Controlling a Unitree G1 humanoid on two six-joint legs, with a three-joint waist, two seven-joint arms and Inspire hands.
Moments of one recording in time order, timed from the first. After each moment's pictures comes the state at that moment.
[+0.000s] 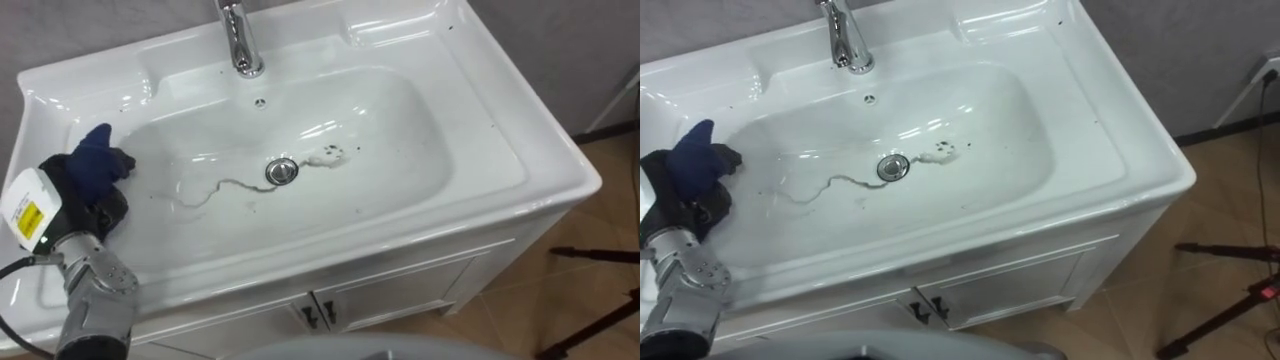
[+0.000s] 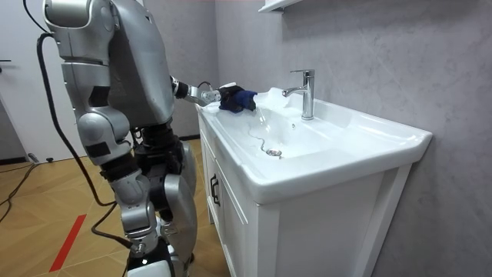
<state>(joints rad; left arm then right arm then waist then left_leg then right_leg) 0.11 0.28 0.23 0.57 0.61 0.04 0.58 0.15 -0.26 -0.10 1.17 -0.32 0.26 0.00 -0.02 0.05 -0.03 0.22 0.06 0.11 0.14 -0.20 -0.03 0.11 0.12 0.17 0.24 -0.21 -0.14</state>
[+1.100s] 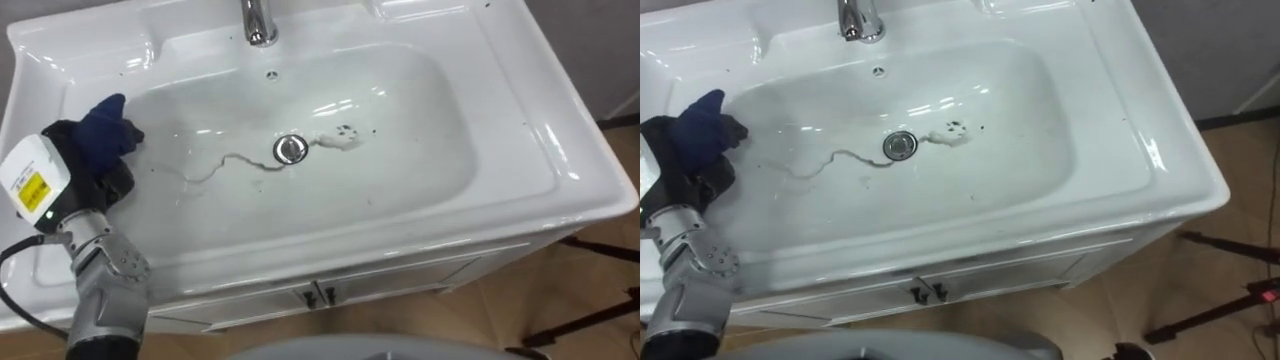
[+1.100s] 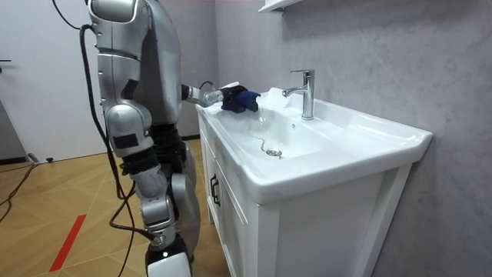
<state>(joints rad) 0.17 0.23 0.16 0.23 0.74 0.15 0.61 0.13 -0.26 -0.02 1.18 -0.24 0.16 -0.03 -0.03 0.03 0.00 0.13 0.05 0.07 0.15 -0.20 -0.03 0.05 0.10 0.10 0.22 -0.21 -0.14</state>
